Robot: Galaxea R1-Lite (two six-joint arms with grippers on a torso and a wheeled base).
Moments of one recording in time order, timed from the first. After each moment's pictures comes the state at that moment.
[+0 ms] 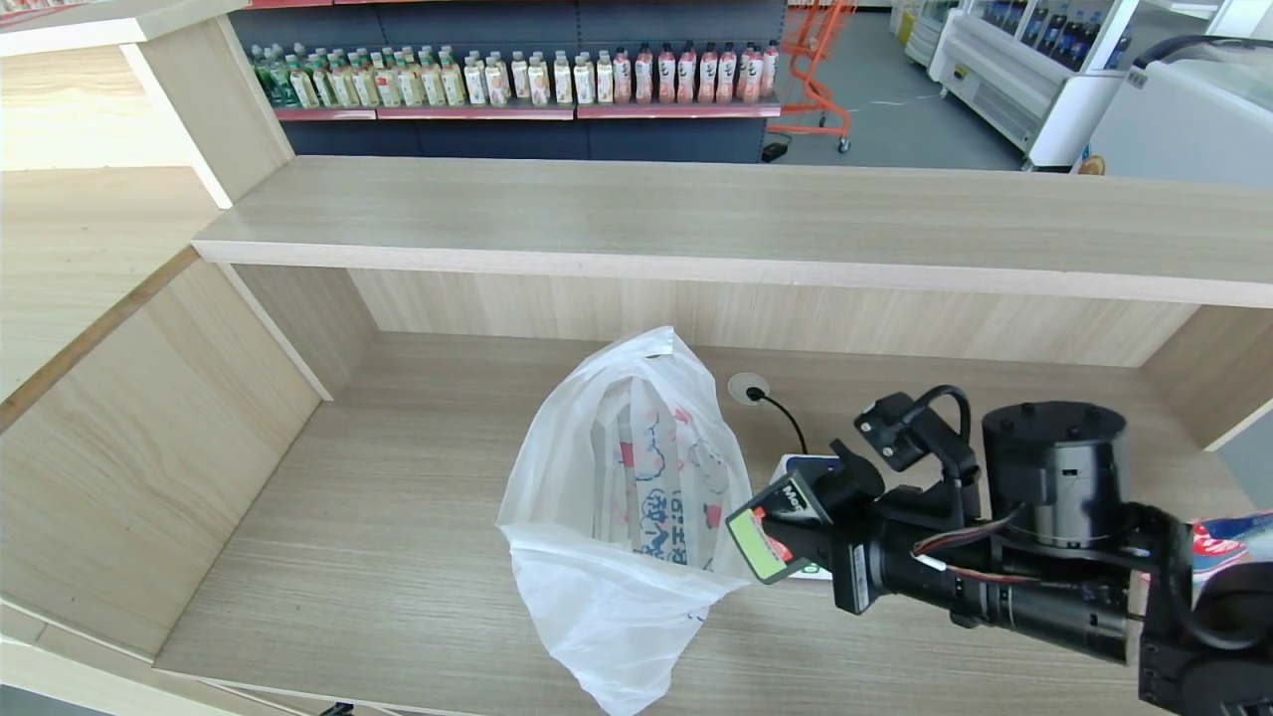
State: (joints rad) left arm 0.00 0.00 0.00 0.05 0.13 0.00; right arm 0.61 1.69 -0.53 -0.79 0.13 0.10
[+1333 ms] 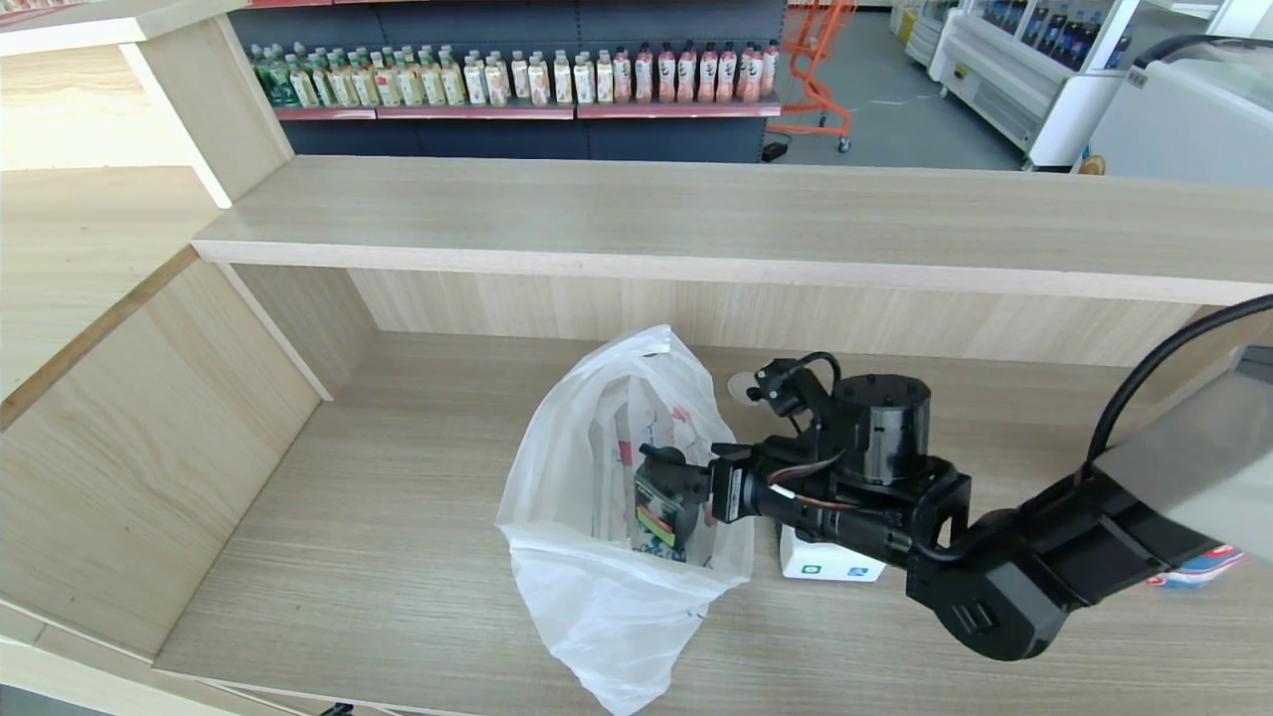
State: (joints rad) left arm 0.00 0.00 0.00 0.05 0.13 0.00; right arm 0.62 2.03 -0.82 -1.01 0.20 0.28
